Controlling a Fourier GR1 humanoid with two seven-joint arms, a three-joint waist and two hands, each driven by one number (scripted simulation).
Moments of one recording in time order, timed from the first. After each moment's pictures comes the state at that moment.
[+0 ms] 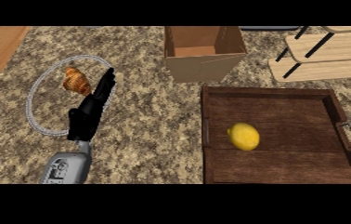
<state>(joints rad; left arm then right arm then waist) -0.18 0.07 -0.01 -1.44 -0.15 -0.03 0.02 -0.71 -0.56 -0.47 -1.90 0.60 0.34 0.67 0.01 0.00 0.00</state>
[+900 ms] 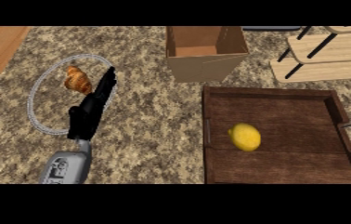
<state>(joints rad) -0.19 0.06 -0.01 -1.45 -0.16 -0.03 0.04 -0.78 -0.65 -0.34 -1.40 0.79 -0.03 0.26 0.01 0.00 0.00</state>
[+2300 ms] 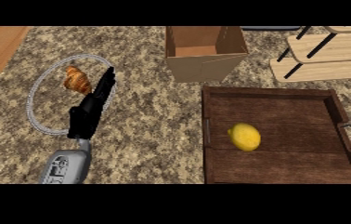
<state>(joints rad) -0.20 0.07 0.00 -1.41 -0.16 -0.04 0.01 -0.94 -0.73 -0.48 -0.74 0.68 -0.37 0.03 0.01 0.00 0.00</state>
